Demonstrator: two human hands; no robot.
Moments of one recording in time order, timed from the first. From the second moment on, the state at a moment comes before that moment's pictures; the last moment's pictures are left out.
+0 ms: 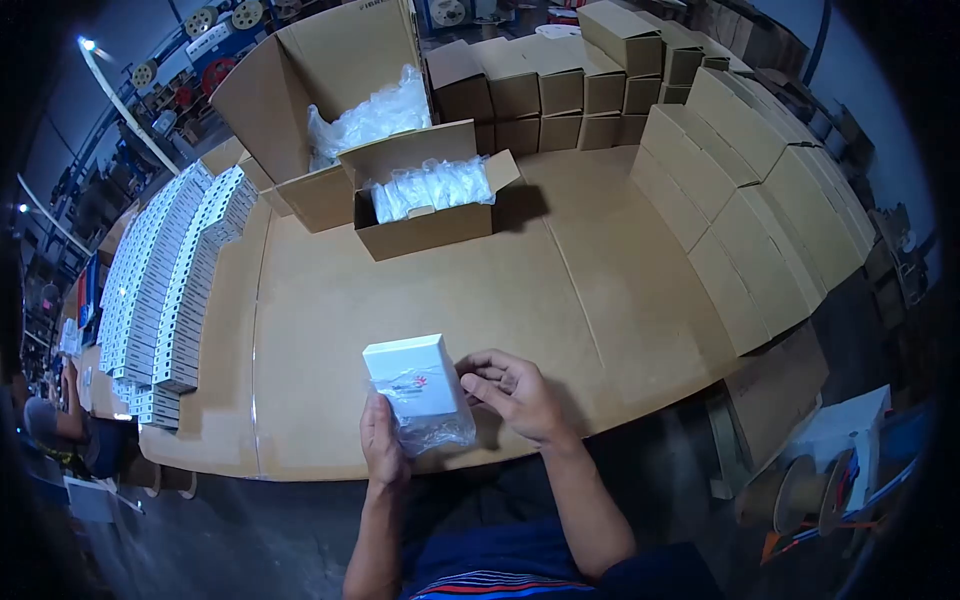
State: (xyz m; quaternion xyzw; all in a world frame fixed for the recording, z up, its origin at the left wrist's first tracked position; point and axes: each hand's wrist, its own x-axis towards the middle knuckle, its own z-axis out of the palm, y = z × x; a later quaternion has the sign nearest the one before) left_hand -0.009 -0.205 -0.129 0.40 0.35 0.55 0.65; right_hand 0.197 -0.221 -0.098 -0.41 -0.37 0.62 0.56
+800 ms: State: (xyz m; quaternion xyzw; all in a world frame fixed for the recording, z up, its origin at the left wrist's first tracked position) left_hand -0.004 -0.198 -0.112 0.48 0.27 0.56 0.62; right_hand 0.173 -0.229 -0.093 -0.34 -0.44 0.53 0.64
